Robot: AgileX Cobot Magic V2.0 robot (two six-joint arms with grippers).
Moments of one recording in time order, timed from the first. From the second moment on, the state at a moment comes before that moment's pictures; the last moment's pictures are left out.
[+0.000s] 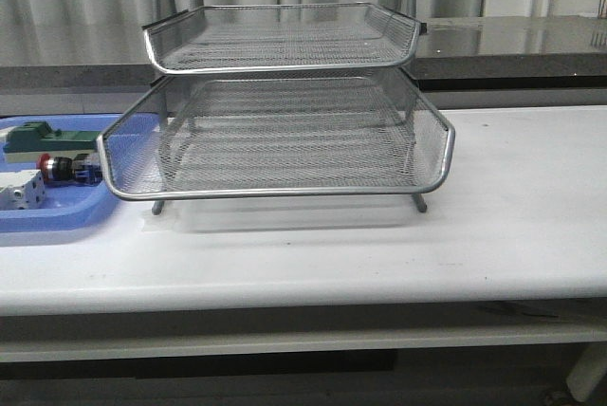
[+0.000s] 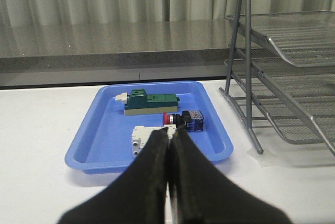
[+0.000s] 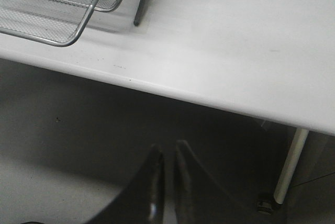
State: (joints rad) left arm -0.03 0.00 0.00 0.18 0.11 -0.18; right arm 0.13 0.46 -0.64 0.06 0.88 -0.16
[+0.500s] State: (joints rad) left arm -0.03 0.00 -0.03 0.02 0.11 -0.18; right arm 0.13 0.46 -0.64 0.06 0.88 -0.16
